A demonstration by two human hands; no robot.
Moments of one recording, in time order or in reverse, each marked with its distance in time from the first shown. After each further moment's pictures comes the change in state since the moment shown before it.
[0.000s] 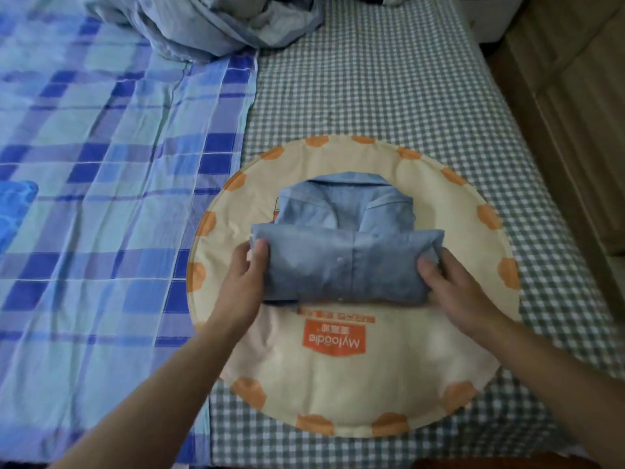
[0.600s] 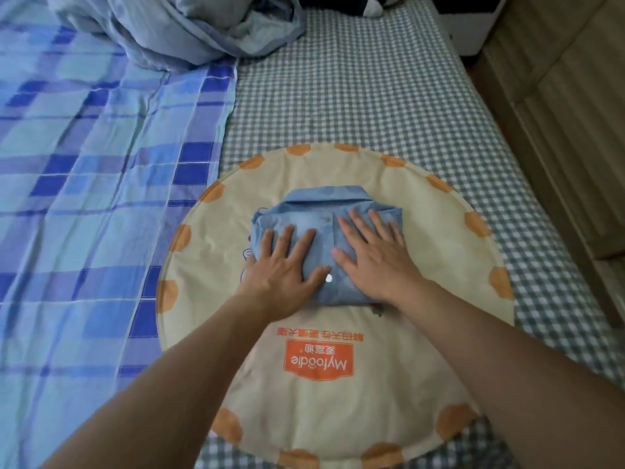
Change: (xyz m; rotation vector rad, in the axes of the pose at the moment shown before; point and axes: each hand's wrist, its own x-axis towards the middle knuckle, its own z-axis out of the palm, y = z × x) left_hand 0.067 -0.012 0.068 1.168 -0.321 0.311; right_hand 0.089 -0.012 0.057 -1.102 -0.094 -0.255
